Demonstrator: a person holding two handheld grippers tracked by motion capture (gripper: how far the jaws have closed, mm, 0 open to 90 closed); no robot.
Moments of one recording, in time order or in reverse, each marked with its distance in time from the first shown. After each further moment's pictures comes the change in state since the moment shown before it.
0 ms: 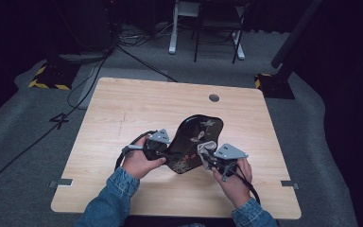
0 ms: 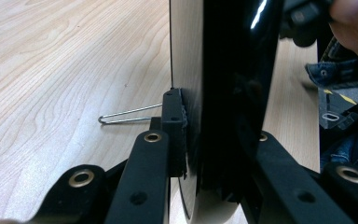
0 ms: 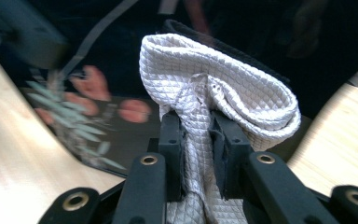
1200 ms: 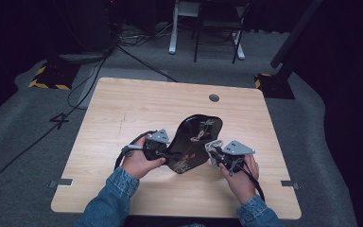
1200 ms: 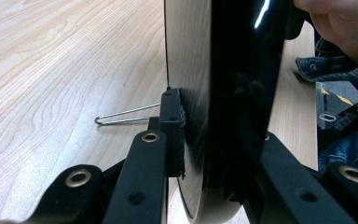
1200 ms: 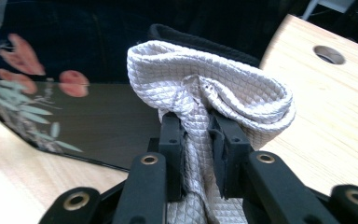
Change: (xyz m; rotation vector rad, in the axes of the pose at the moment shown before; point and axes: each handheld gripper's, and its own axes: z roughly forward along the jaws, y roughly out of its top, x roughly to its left) left arm 0.001 -0.001 0.000 -0.005 -0.009 -0.005; right arm -0.033 -0.016 0.000 0.030 -0.052 0.051
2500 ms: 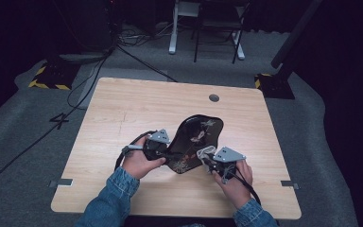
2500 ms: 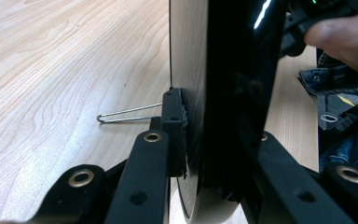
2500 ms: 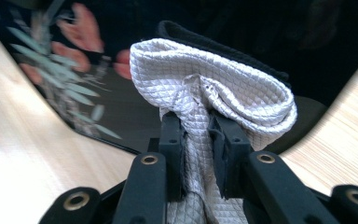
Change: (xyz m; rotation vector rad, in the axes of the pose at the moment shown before) left arm 0.000 0.000 0.000 0.000 0.003 -0.003; right arm 0.024 -0.006 0.006 0.021 0.056 -0.075
